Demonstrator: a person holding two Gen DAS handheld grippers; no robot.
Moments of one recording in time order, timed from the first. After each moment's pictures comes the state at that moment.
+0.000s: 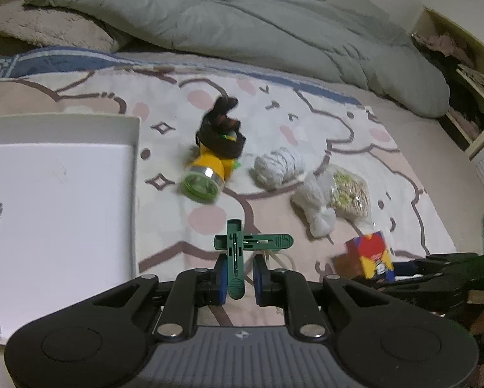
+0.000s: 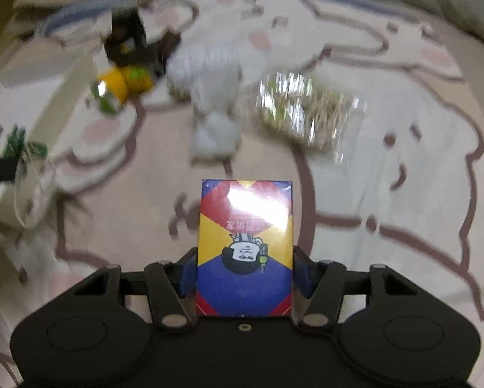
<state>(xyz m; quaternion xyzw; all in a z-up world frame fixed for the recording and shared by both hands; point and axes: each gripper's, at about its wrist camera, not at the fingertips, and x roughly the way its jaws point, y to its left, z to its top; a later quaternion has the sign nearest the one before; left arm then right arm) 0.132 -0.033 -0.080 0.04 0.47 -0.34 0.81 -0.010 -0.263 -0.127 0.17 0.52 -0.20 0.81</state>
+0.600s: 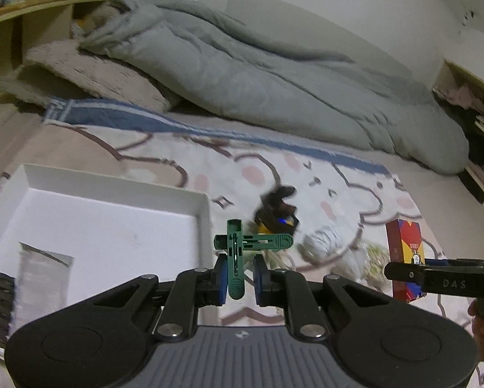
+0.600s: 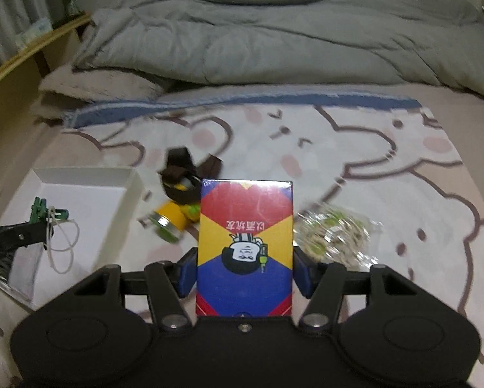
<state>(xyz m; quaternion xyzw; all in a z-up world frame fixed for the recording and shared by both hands) 0.165 0.025 -0.027 0.00 0.39 -0.29 0.87 0.035 -0.245 -0.042 0.17 0.40 -0.21 0.88</state>
